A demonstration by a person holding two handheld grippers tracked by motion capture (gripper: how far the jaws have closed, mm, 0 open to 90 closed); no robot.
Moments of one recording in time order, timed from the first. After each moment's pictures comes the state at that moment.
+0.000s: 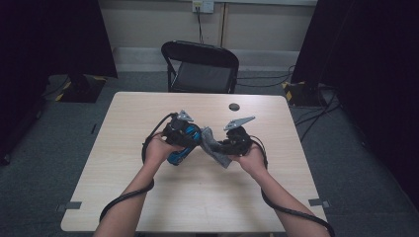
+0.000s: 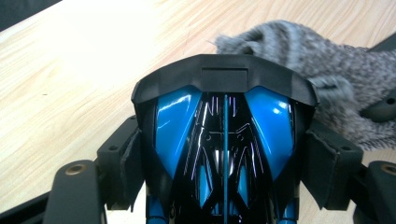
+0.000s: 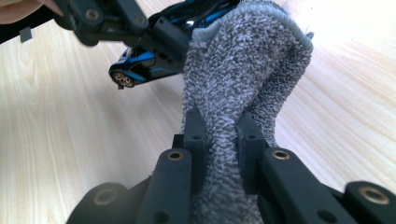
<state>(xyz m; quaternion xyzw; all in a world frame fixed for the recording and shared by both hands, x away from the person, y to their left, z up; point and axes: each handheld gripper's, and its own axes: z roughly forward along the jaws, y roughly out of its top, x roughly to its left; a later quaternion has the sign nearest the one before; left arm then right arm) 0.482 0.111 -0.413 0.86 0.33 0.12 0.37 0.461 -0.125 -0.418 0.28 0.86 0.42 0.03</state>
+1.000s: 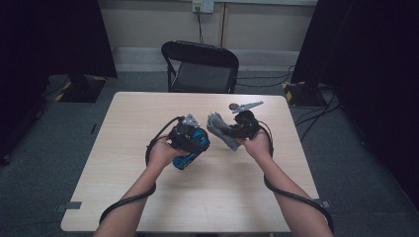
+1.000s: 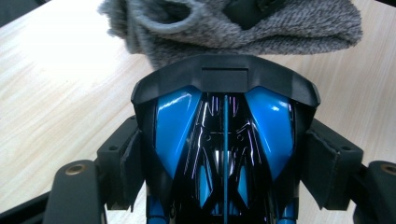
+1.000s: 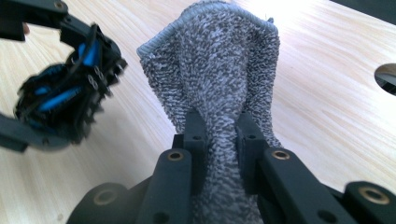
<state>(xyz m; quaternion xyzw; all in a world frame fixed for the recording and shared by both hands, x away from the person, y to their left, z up) 0.465 0.093 -0.408 0.87 0.29 0.10 0.38 0.502 -0.146 -0.399 0.35 0.85 0.39 0.09</state>
